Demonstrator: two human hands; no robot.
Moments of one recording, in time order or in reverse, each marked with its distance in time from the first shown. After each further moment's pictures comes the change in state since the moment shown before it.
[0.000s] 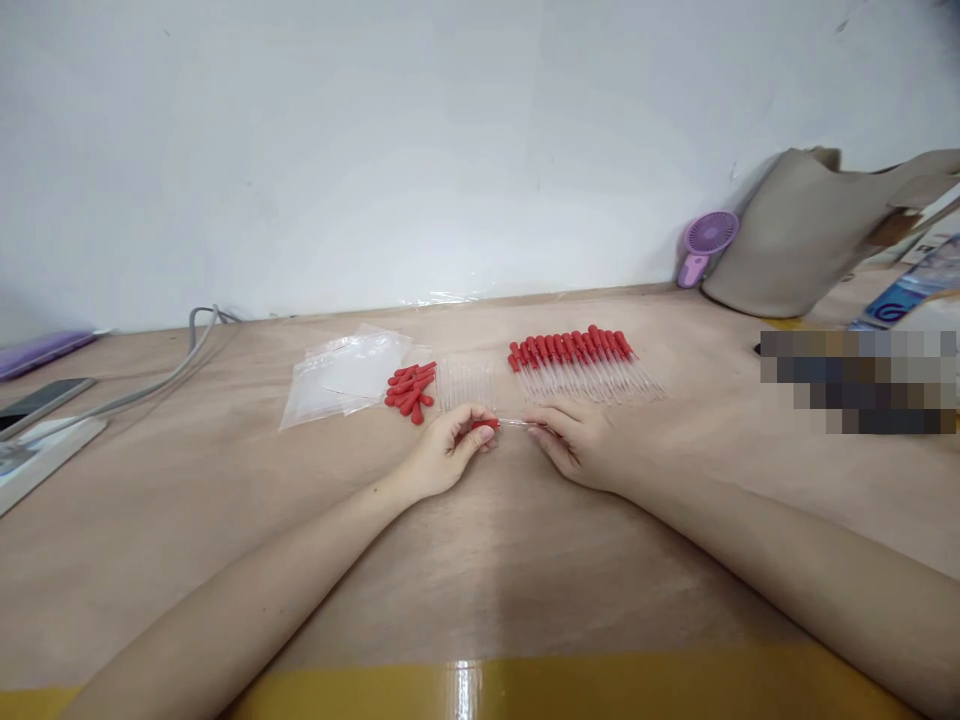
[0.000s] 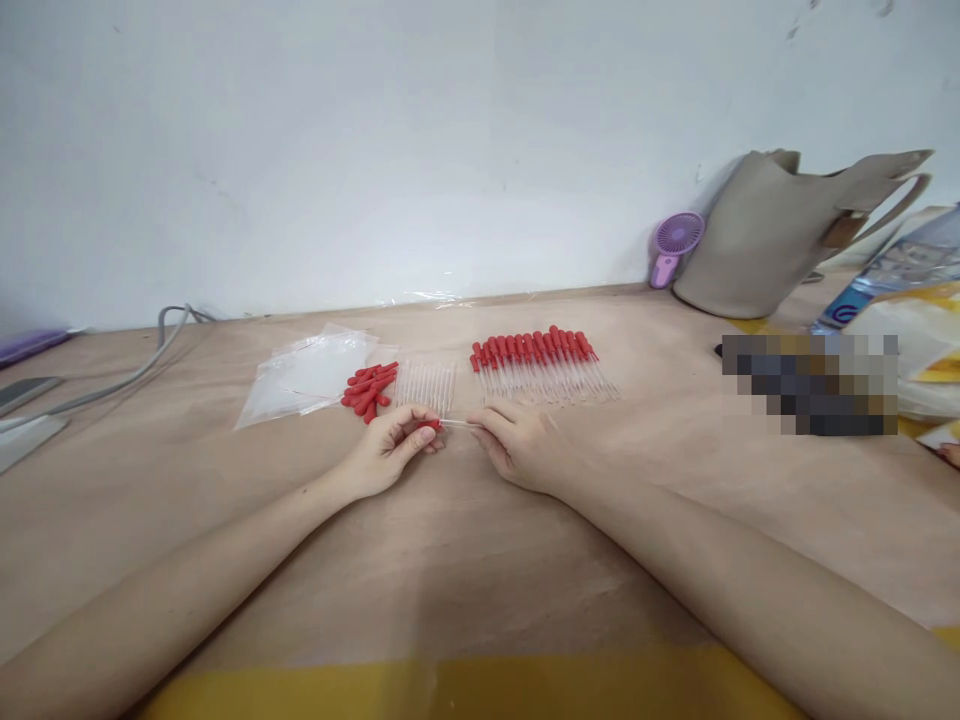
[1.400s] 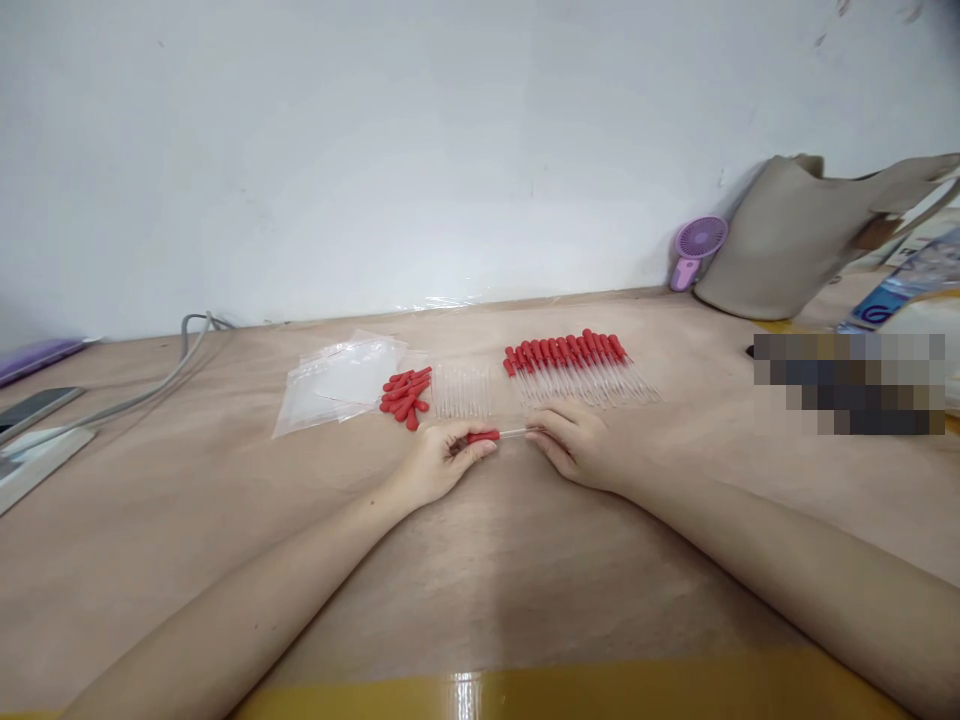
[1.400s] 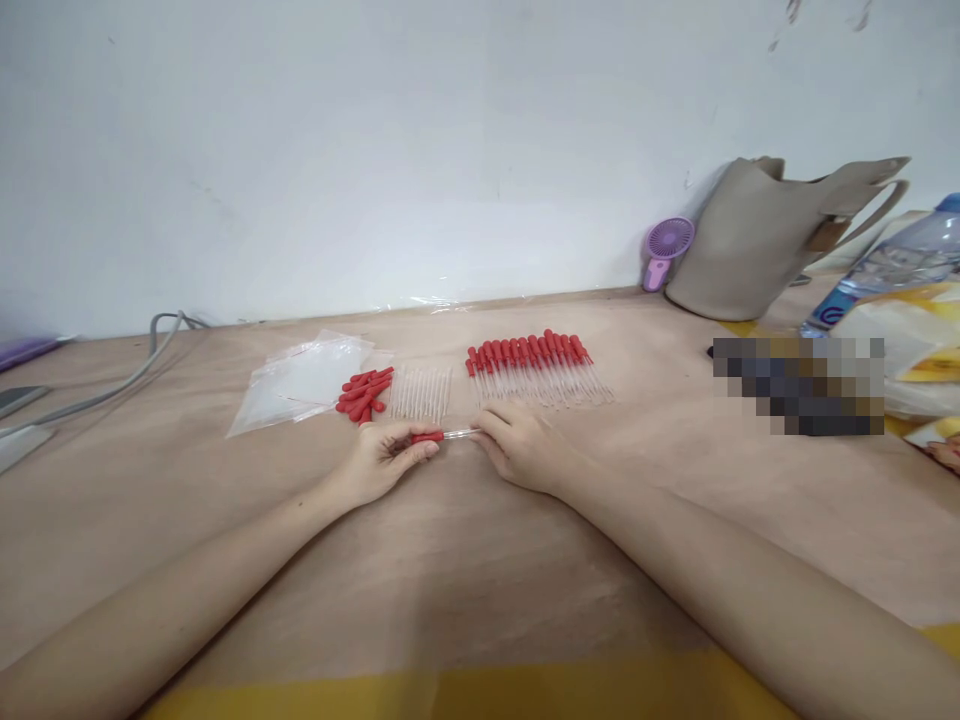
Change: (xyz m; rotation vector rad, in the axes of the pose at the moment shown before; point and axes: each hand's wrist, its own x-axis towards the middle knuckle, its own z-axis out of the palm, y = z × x) left_hand -0.002 0.002 -0.003 0.321 0.043 0.051; right_hand 0.000 0.005 0.000 -0.029 -0.001 -0.032
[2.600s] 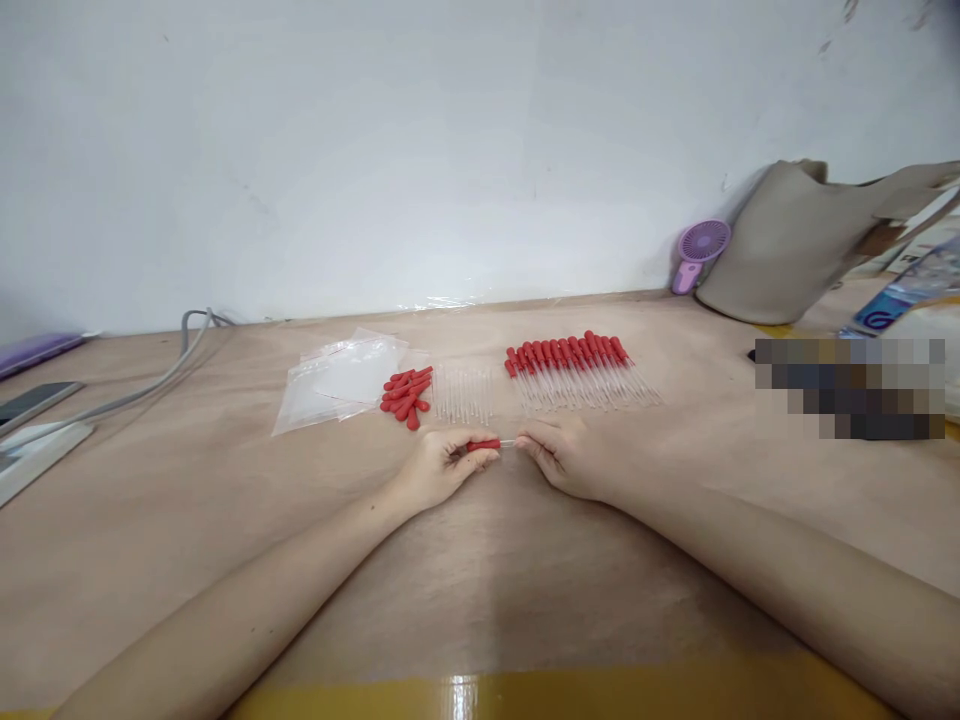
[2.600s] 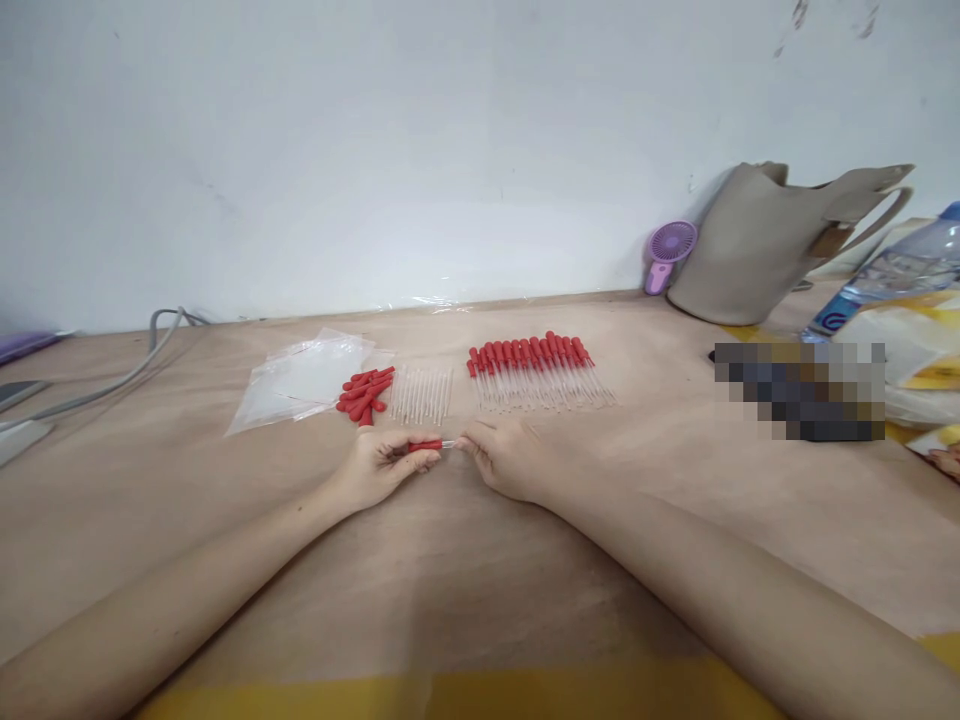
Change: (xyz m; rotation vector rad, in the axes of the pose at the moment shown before) left_hand -0.005 0.003 0.003 -0.061 0.019 0.065; right_hand 0.009 -0.016 0.001 -0.003 -0.179 0.100
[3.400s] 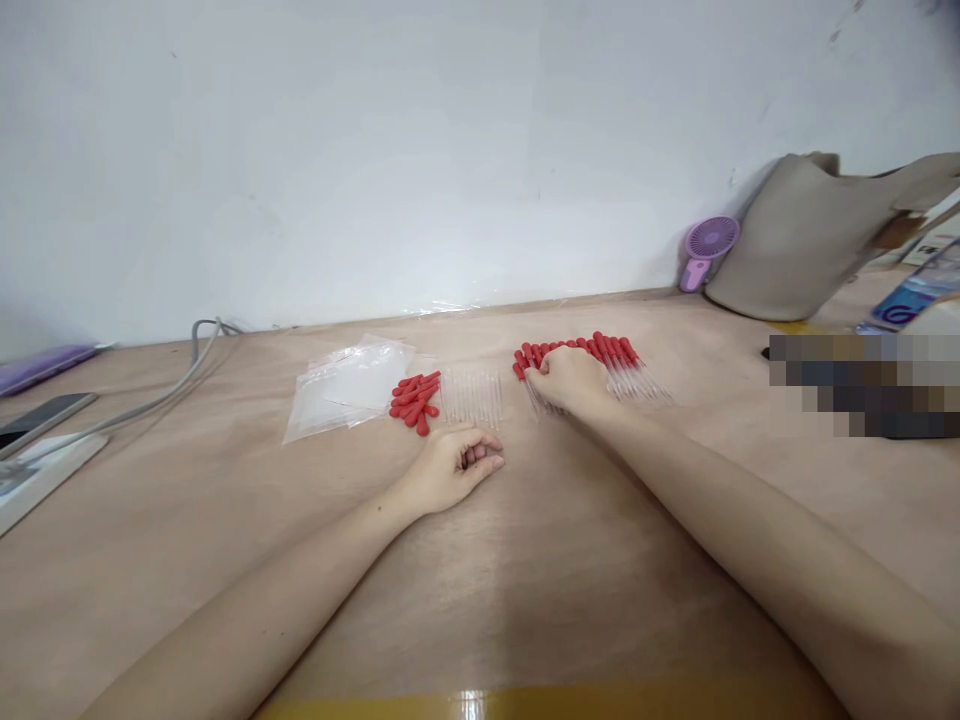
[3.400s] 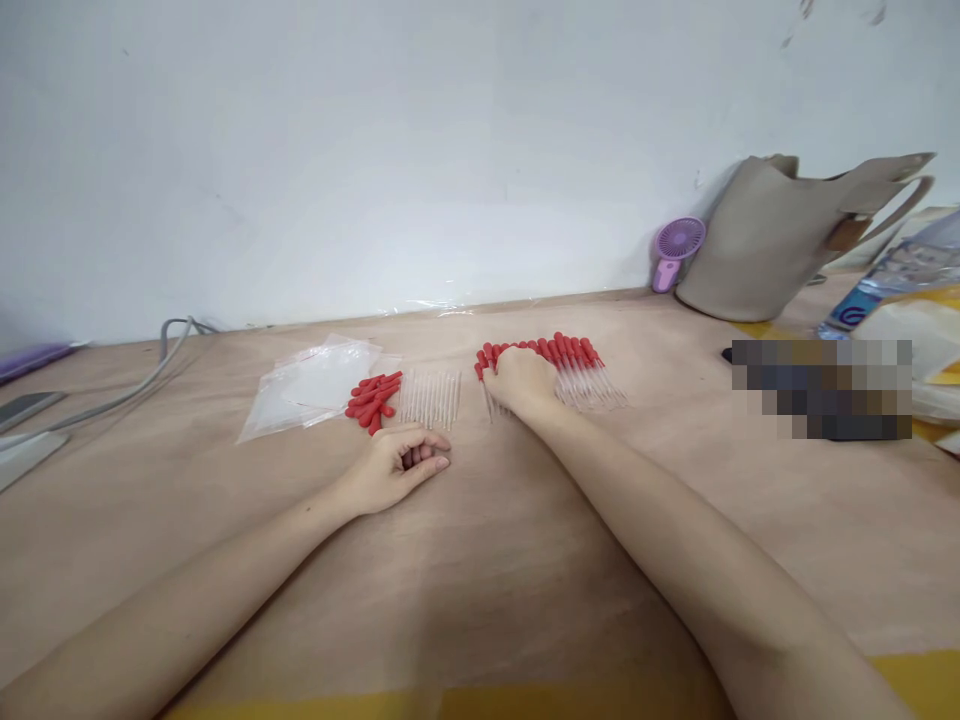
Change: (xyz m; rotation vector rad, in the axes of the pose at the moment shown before) left_hand 0.003 -0.004 -0.009 0.205 -0.102 -0.012; right_hand 0.076 0.041 0.000 -0.221 -0.021 0.784
